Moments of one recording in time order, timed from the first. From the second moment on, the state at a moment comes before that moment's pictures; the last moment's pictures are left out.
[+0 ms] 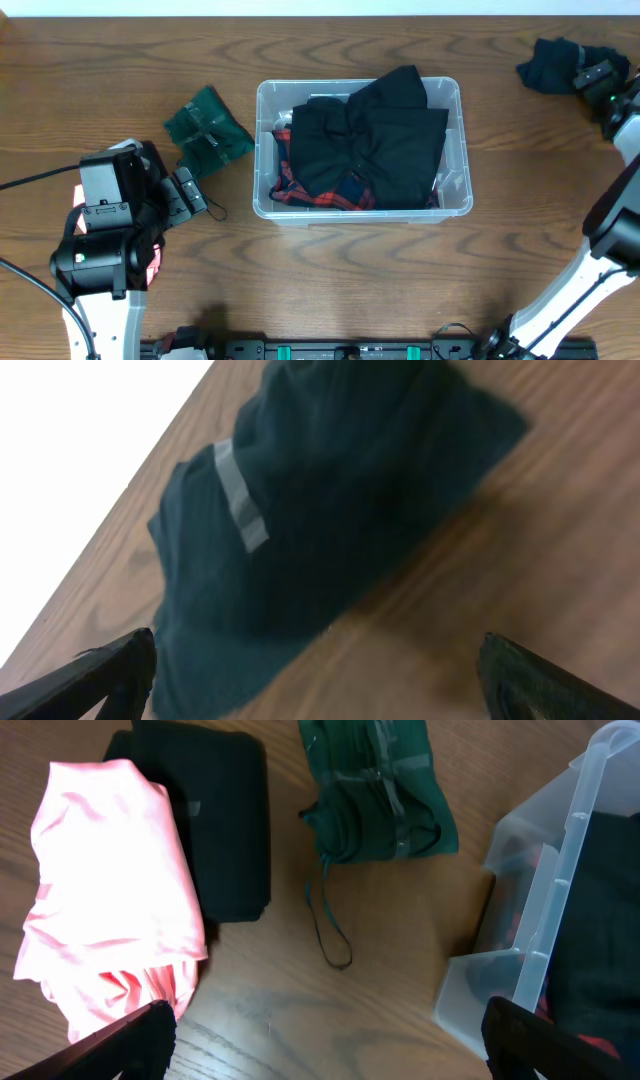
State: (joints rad) left arm 0.11 0.97 1.06 -1.05 -0.04 -0.33; right arm -0.53 2.26 1.57 -0.04 -0.25 0.55
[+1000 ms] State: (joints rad) left arm 0.11 0.97 1.06 -1.05 -0.04 -0.33; right arm -0.51 2.35 1.57 0.01 -0.44 0.53
